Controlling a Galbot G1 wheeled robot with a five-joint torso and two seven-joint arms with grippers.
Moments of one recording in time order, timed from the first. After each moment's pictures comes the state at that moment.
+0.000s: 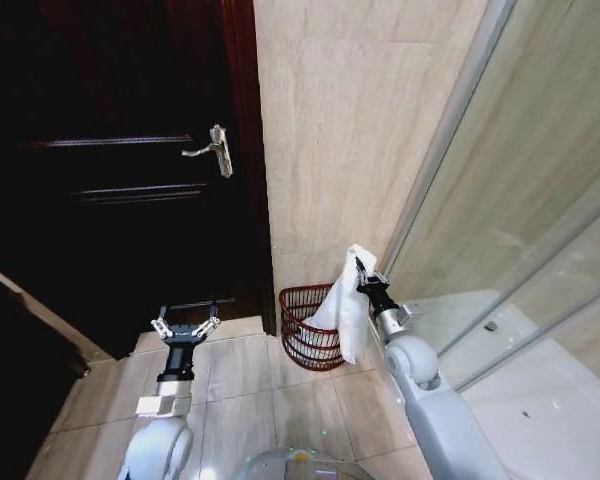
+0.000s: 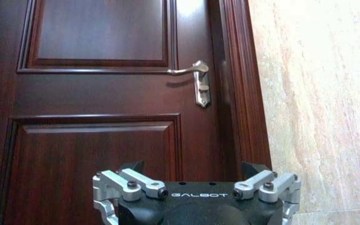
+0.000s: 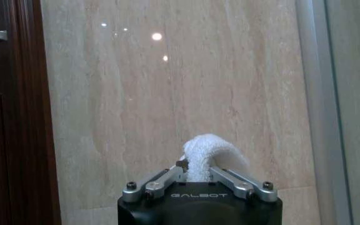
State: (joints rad) left arm 1.73 -1.37 -0.62 -2.16 -0.11 -0.42 -0.13; right arm -1.17 1.27 0.37 1.96 0.38 -0.08 0.06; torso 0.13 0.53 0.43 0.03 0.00
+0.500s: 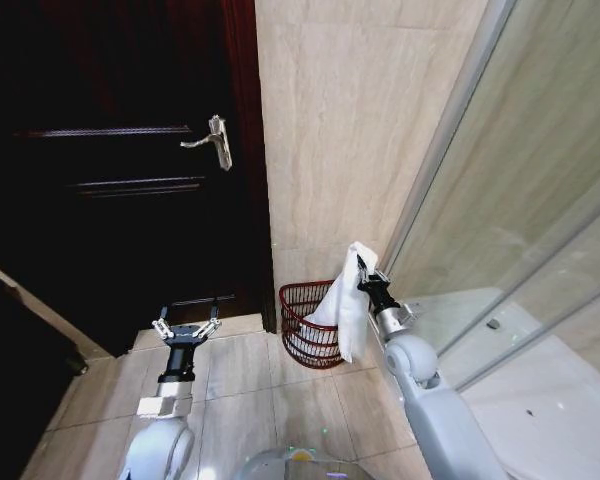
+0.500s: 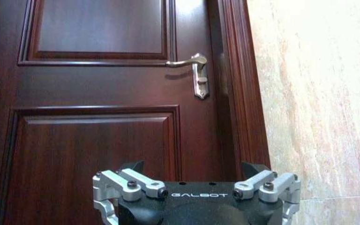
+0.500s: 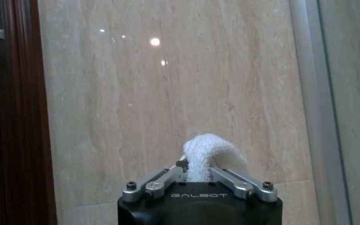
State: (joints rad) left arm 1.73 -1.38 -0.62 -2.15 -0.10 -0.42 -0.12; right arm -1.16 1.27 0.38 1.96 0.39 -0.07 0.06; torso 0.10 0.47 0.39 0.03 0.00
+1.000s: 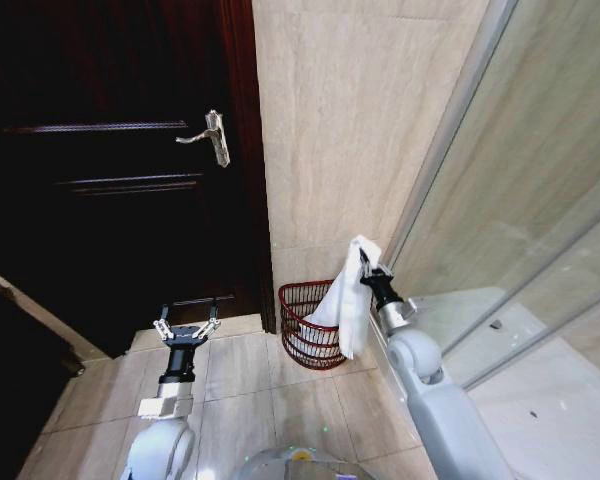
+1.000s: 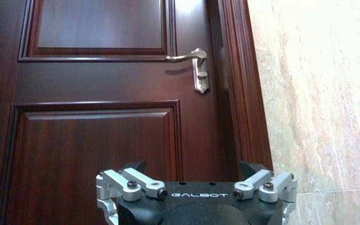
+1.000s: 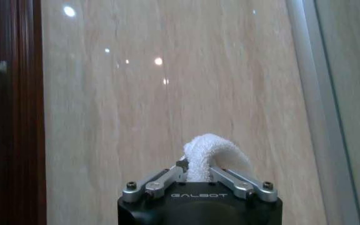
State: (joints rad) left arm 1.74 -1.39 -0.62 -2.14 -0.09 -0.44 -0.13; right arm -1.06 1.24 0.37 2.02 0.44 -0.10 0.10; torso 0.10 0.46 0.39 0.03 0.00
